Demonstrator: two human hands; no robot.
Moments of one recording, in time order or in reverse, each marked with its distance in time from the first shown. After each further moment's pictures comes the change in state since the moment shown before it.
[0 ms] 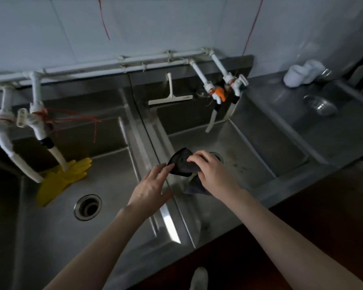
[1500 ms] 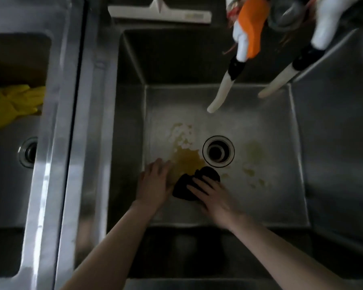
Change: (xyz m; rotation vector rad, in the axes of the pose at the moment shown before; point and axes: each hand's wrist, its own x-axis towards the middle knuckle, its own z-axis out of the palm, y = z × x) left_hand 0.182 -0.007 0.282 0.126 -0.321 -0.744; right_hand -0.009 0.358 0.181 -0.051 -0.835 -0.285
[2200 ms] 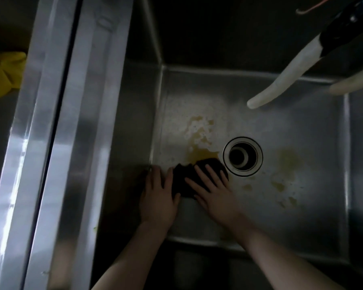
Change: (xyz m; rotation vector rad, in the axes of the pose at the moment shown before) left_hand 0.001 -0.010 0.055 -0.012 0.052 -0.230; right_hand 0.072 0.017 0.060 -0.103 0.233 -0.077
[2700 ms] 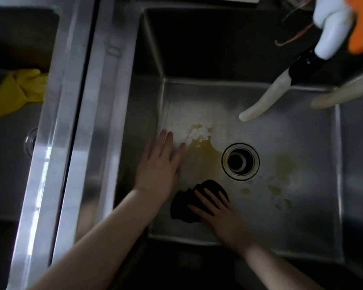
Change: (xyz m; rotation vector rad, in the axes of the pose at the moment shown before) left_hand 0.028 0.020 -0.128 0.424 0.121 0.354; right_hand -0.046 -0.005 0.004 -0.032 -0.090 -0.138
